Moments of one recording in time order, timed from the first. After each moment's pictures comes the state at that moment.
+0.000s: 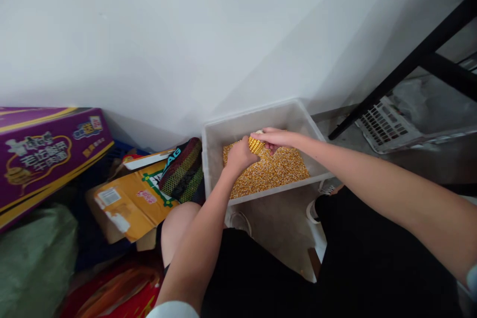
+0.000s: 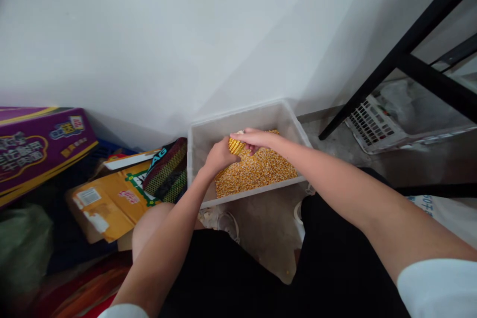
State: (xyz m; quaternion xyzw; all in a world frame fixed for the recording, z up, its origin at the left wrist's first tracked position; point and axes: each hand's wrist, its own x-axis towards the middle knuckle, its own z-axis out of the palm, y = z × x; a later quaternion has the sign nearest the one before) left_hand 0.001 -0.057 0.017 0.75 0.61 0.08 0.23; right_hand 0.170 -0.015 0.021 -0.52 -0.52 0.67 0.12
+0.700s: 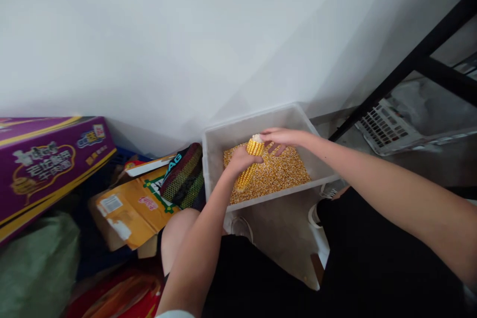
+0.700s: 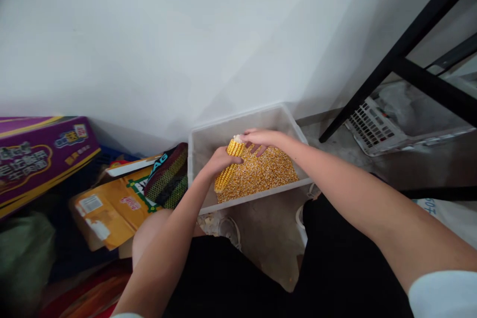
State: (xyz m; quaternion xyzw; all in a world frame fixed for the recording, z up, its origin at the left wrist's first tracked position) left_hand 0.004 -0.051 0.016 0.61 0.59 0.16 0.50; right_hand 0.193 -0.010 0.041 -0.54 -0.55 0.63 0.07
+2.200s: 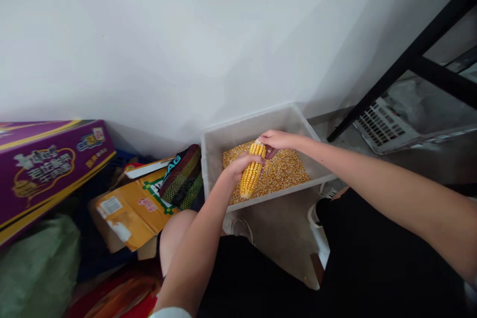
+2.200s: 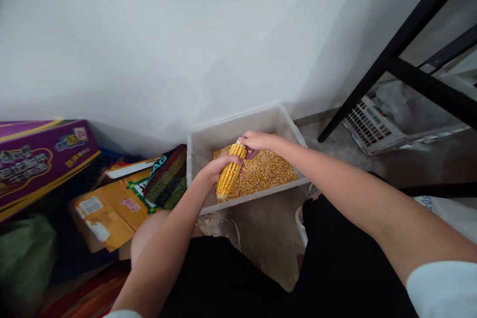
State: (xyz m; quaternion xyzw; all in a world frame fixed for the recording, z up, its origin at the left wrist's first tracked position) left_hand 0.012 -0.062 0.013 0.38 0.48 0.18 0.77; right_hand 0.186 -0.019 0.036 -0.51 -0.54 0.66 0.10
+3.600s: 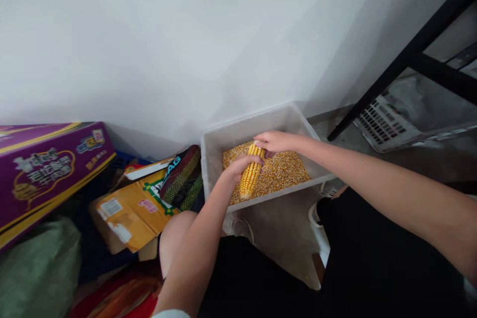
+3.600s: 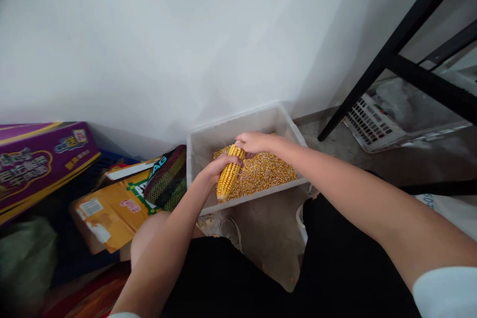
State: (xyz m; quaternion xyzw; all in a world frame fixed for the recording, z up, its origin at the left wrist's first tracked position) left_hand 0.012 -0.063 0.010 0.37 0.49 0.19 0.77; right_hand 0.188 -0.021 0.033 -0.48 -0.66 0.57 0.09
